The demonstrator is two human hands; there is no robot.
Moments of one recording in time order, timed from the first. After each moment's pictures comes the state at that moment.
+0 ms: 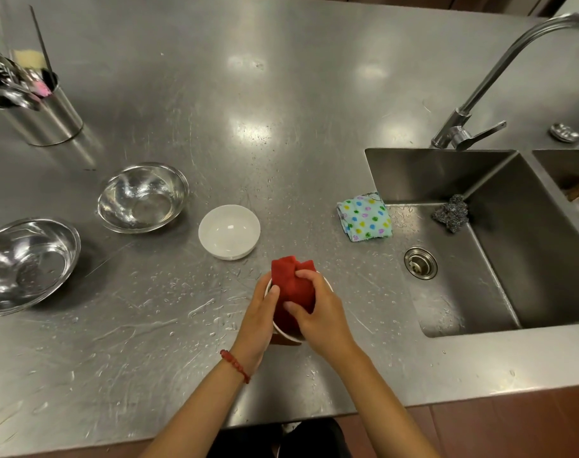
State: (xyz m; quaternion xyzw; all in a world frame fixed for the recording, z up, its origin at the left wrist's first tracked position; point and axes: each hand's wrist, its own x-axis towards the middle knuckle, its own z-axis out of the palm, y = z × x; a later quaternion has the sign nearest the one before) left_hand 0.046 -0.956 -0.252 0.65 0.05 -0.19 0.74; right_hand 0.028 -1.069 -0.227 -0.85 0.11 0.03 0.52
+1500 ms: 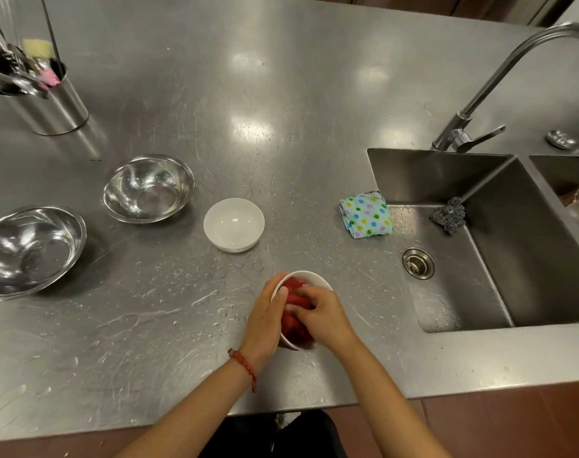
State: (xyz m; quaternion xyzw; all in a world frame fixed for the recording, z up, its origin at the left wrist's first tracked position) left_hand 0.033 -0.959 -0.251 0.72 0.03 -0.14 0.68; right_hand 0.025 -1.065 -0.215 -0.83 0.12 0.12 0.54
